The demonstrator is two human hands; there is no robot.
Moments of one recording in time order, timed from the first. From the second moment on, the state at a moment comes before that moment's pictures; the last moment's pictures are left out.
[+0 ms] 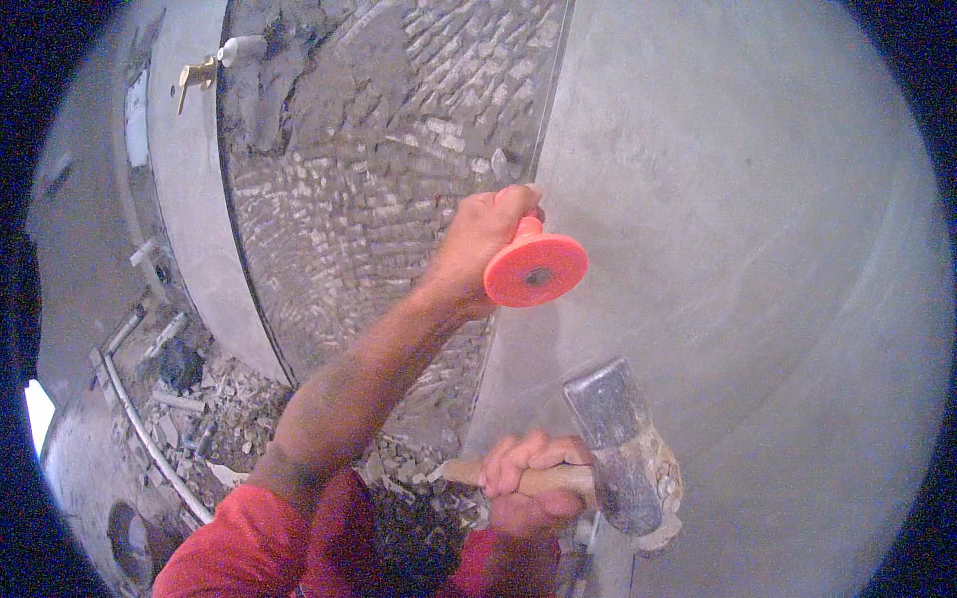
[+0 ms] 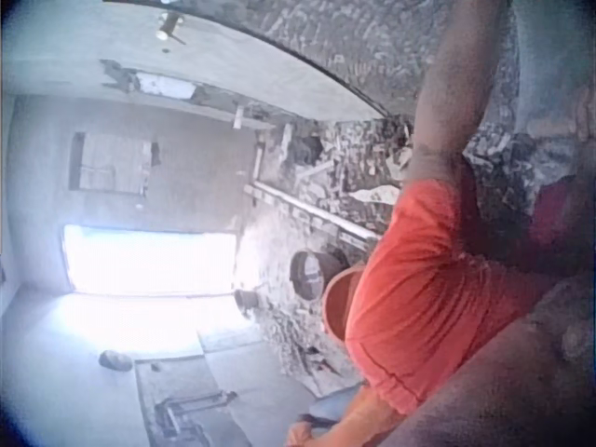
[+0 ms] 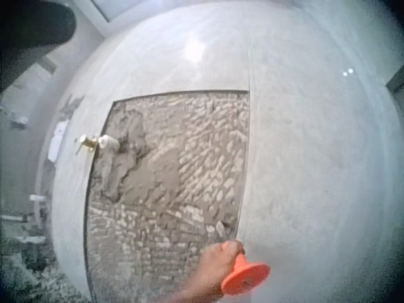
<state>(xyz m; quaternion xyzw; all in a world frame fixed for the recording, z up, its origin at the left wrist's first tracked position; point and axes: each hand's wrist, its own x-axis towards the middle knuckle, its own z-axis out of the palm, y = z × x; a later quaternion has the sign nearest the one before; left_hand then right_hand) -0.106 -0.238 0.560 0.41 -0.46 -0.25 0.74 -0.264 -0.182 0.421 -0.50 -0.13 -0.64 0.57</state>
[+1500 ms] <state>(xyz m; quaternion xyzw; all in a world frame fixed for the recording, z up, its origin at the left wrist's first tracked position) -0.144 -0.265 0.584 0.46 -0.35 -0.14 0.80 -0.257 -0.245 0.458 -0.56 0.08 -0.62 0.54</state>
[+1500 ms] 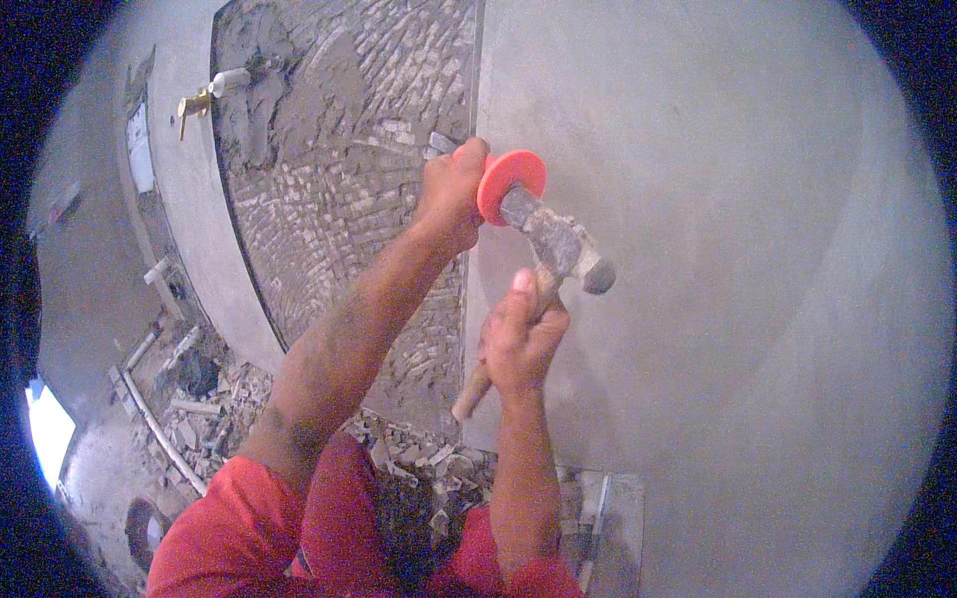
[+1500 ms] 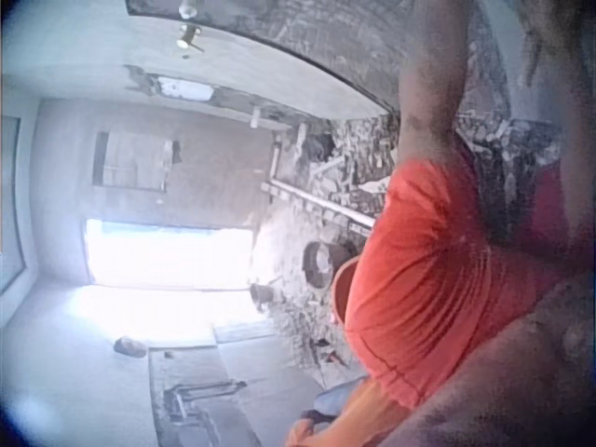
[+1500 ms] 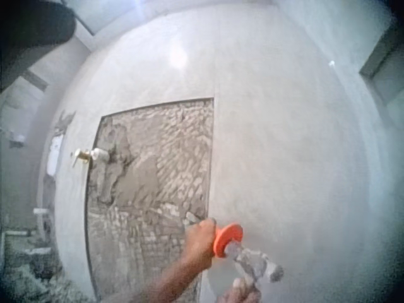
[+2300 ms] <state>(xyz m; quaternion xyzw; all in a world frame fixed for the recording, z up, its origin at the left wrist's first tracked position) -0.117 -0.265 0.578 0.47 -0.43 -0.10 0.76 -0.244 -0.244 0.446 -0.41 -0.11 -0.74 0.53</state>
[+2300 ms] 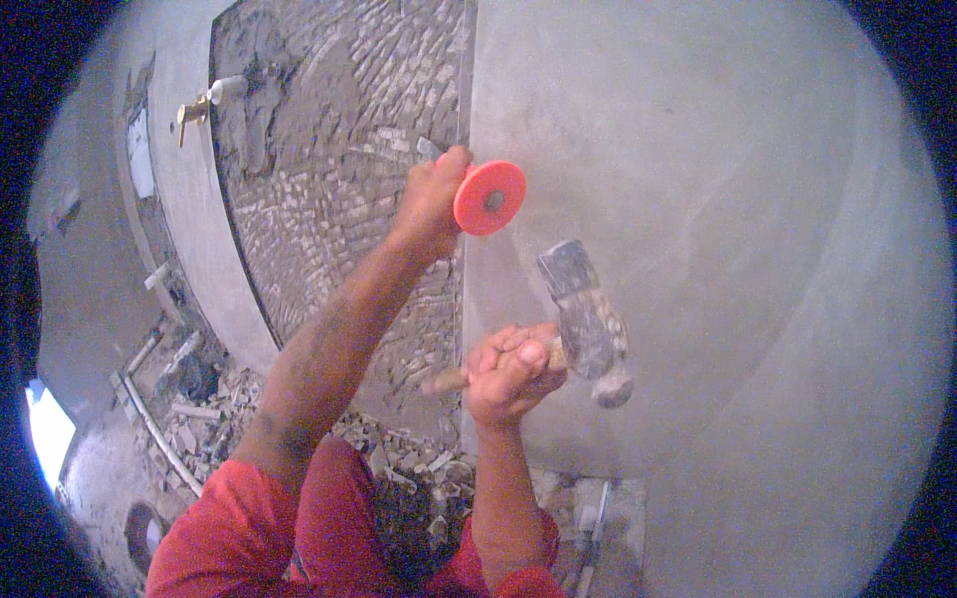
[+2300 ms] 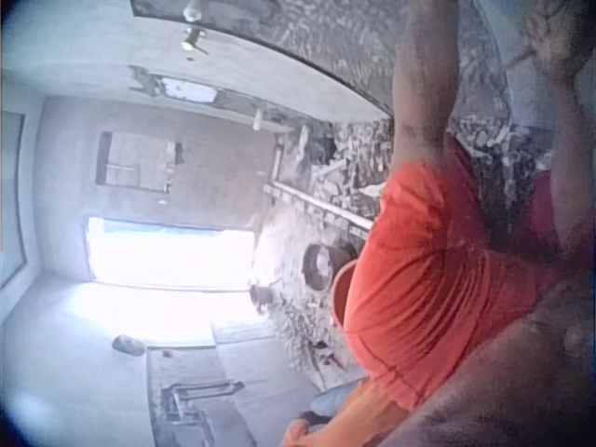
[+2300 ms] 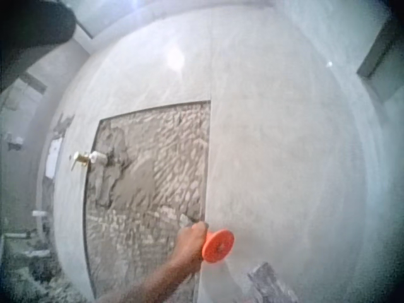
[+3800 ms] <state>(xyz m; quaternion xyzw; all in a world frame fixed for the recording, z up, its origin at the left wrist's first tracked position) -0.075 -0.121 0.284 0.43 -0.22 -0.48 0.73 -0.222 -0.151 0.312 -0.77 0.22 -0.38 0.46</state>
